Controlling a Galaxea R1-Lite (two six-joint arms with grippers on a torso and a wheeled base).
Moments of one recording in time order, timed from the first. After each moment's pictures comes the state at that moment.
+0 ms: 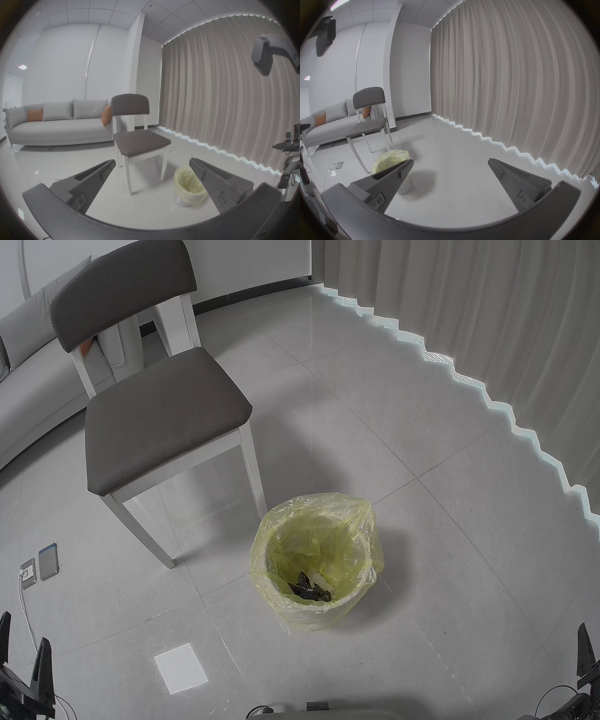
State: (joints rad) left arm -0.04 0.07 -0.03 -0.25 -0.04 -0.04; right arm -0.01 0.01 -0.02 -0.08 -0.14 0.03
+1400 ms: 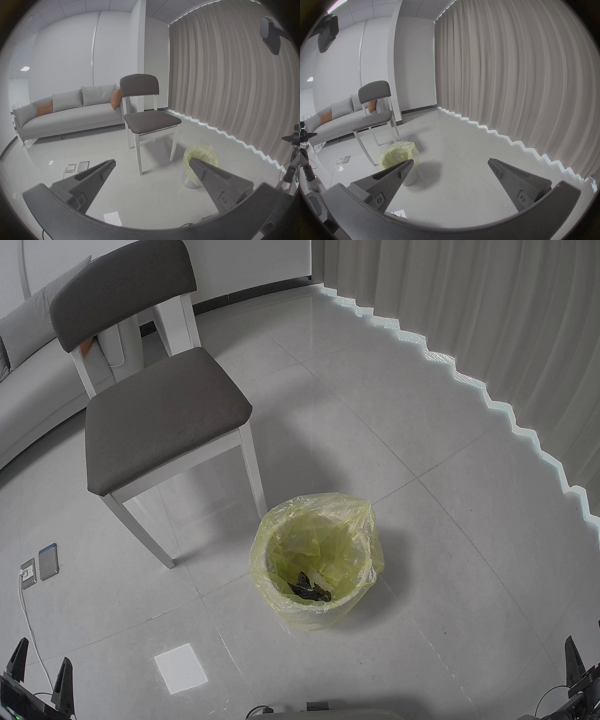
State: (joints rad) left arm 0.00 0.01 -0.02 -0.01 0.02 -0.04; right arm -0.01 0.01 -0.02 0.00 -0.07 0.04
